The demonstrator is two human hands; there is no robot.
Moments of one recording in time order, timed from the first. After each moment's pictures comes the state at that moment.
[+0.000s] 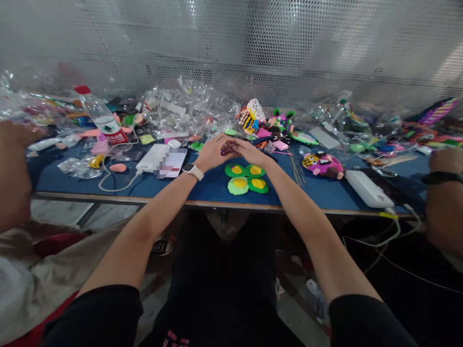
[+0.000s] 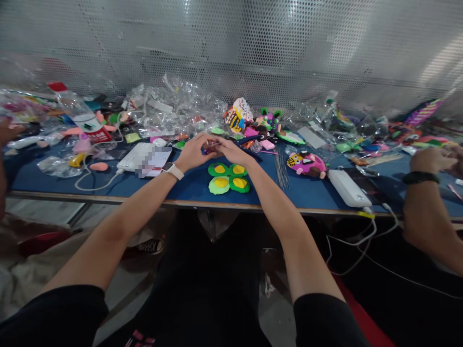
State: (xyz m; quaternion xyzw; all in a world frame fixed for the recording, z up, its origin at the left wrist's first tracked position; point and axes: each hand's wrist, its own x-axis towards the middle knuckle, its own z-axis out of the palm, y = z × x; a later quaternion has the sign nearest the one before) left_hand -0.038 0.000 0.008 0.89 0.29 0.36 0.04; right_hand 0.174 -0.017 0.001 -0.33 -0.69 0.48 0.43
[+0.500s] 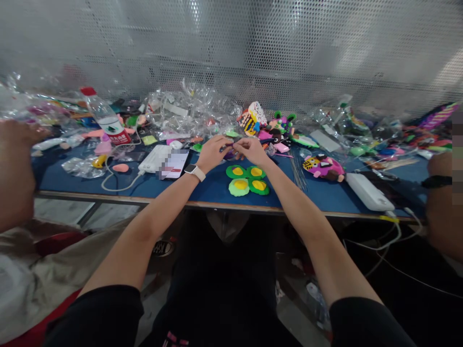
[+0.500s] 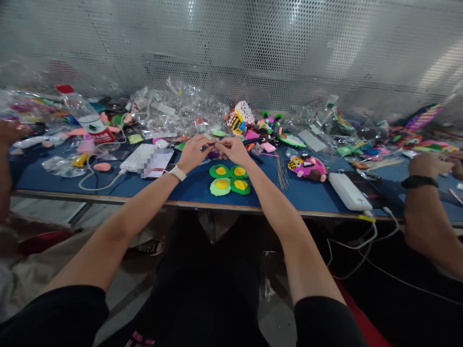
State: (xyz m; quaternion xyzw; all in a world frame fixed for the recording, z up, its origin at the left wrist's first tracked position) left_hand -0.041 0.008 0.006 0.86 0.32 0.39 0.03; right_hand 0.175 -0.018 0.005 -0.41 -0.69 0.36 0.46
